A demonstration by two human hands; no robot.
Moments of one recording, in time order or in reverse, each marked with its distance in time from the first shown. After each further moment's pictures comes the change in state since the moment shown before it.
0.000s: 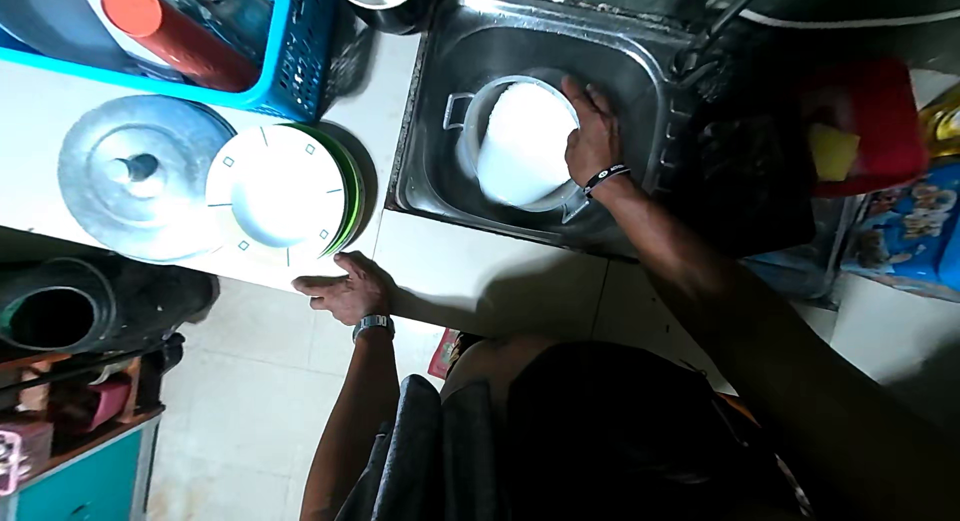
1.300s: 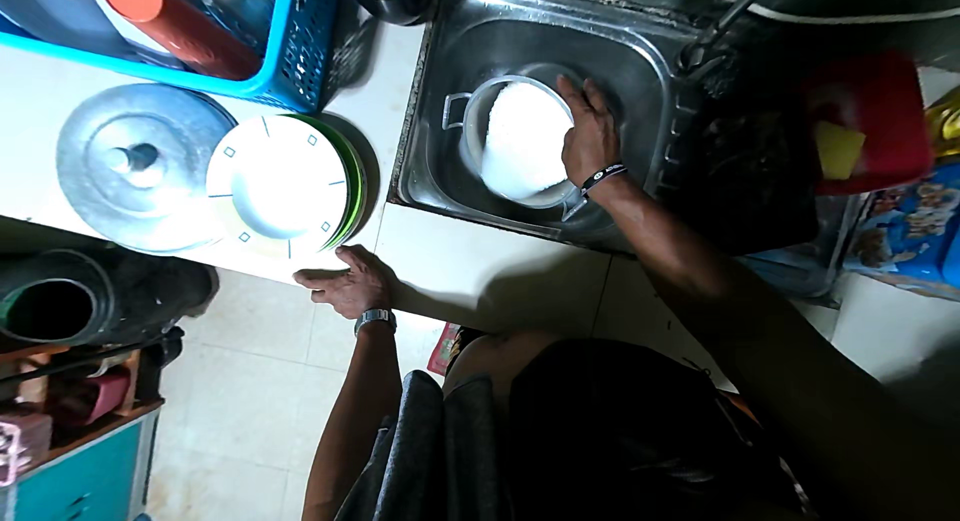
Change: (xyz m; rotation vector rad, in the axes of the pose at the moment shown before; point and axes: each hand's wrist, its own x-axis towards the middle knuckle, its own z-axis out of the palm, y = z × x) left_hand 0.002 0.000 0.000 0.005 -0.004 0.000; right_hand -0.008 -0.017 -0.001 -0.048 -0.045 -0.002
